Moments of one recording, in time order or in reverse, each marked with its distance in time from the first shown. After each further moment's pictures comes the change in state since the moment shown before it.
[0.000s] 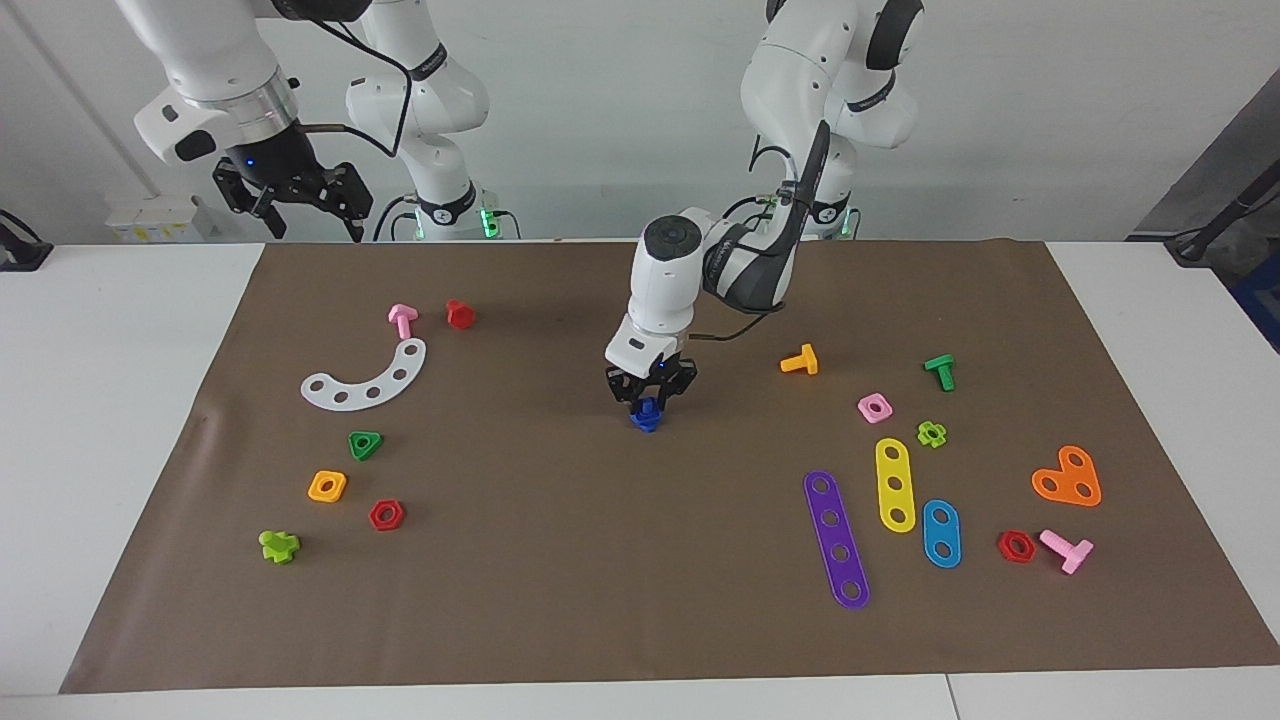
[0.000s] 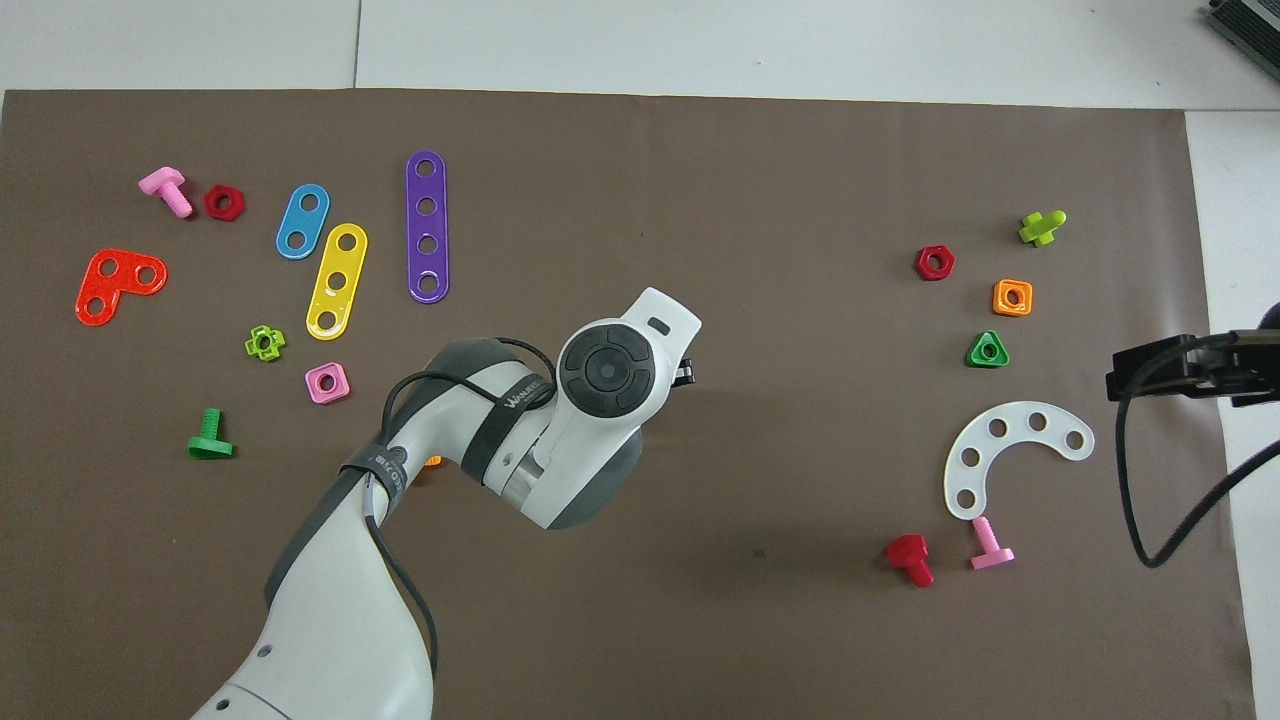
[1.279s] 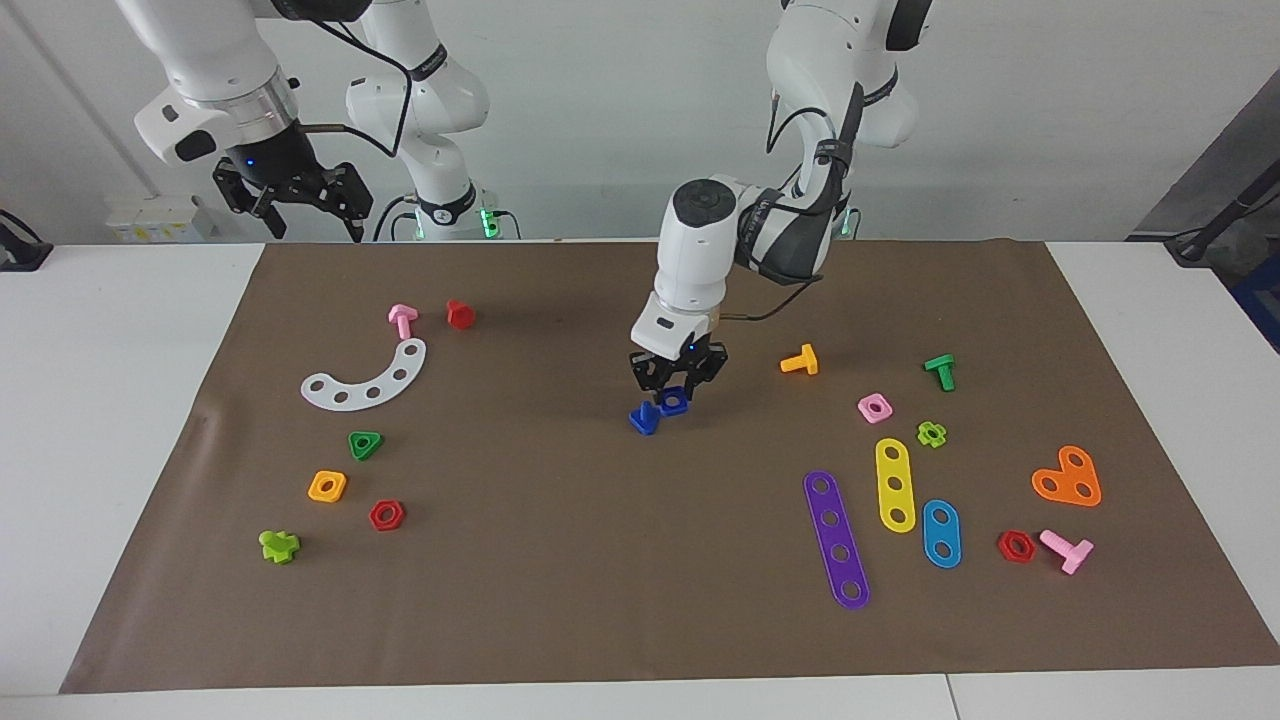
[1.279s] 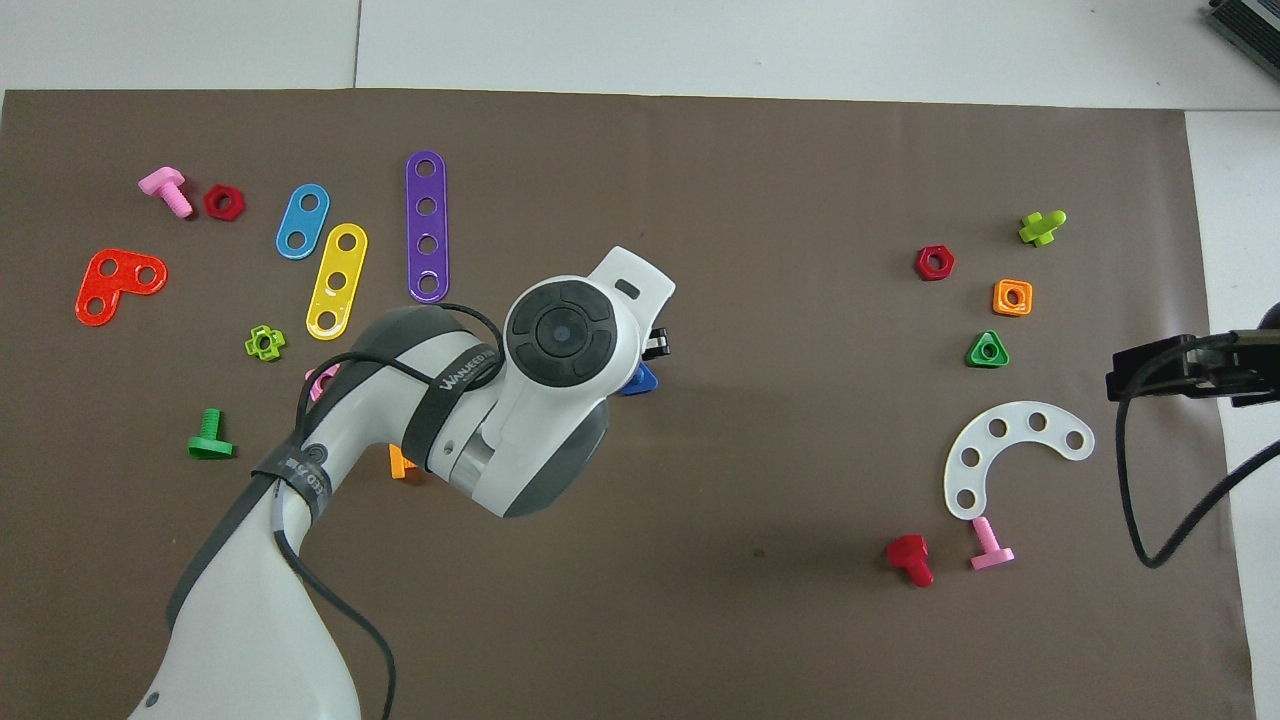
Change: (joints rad) left arm 0.081 -0.094 0.024 0.018 0.016 -0.123 0.102; right arm 0.000 0.000 0.000 0.000 0.000 0.000 0.000
